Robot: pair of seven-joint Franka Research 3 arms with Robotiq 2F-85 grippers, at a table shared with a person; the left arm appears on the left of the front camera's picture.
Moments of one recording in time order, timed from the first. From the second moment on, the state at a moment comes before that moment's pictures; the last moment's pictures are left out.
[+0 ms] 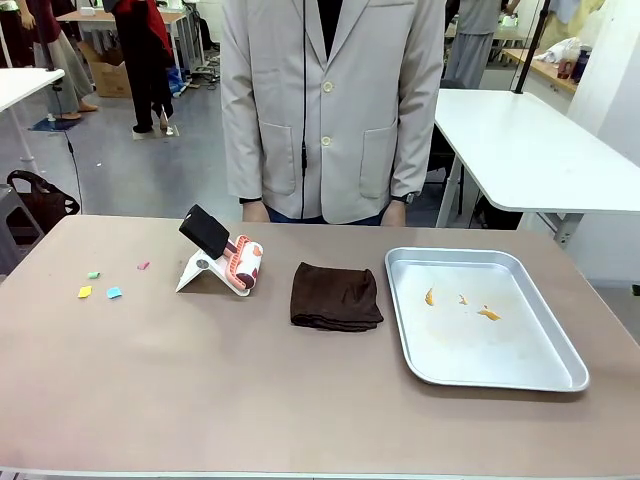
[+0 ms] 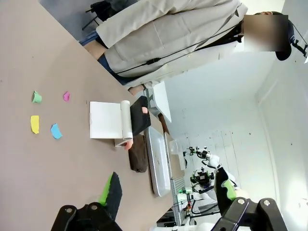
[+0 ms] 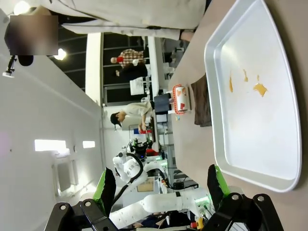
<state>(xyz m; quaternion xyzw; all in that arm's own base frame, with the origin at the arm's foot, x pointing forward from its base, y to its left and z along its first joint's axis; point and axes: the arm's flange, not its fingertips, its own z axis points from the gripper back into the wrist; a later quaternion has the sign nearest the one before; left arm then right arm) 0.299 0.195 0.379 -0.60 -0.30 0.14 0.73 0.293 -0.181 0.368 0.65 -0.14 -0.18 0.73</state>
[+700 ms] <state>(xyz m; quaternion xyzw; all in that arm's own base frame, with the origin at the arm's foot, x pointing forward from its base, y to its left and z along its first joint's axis) 0.384 0.100 0.514 -0.45 -0.20 -0.04 0.87 0.337 -0.075 0.504 0.45 -0.22 -0.16 0.85</state>
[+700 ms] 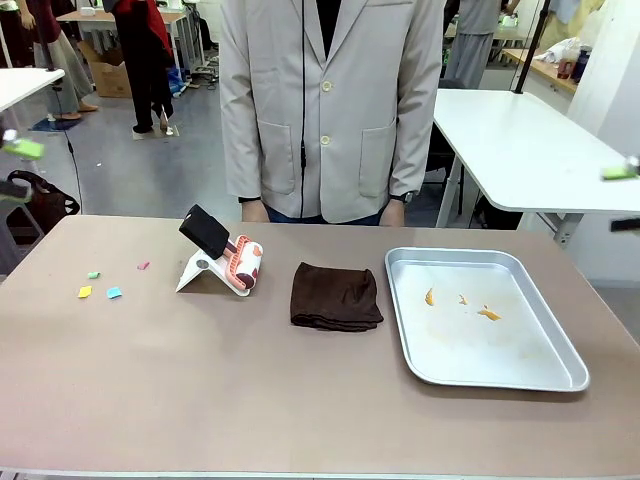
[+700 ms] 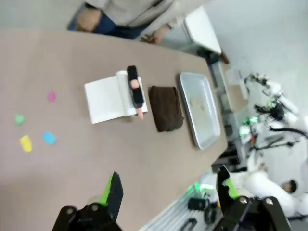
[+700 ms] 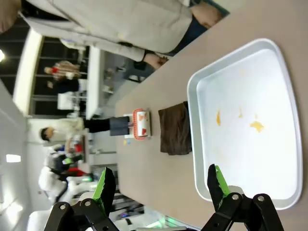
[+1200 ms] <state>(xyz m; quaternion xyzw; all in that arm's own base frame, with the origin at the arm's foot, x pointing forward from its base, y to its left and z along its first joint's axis) 0.459 -0.020 0.524 -0.31 -0.12 -0.15 0.93 0.331 0.168 0.499 0.24 -0.20 0.04 0.95</state>
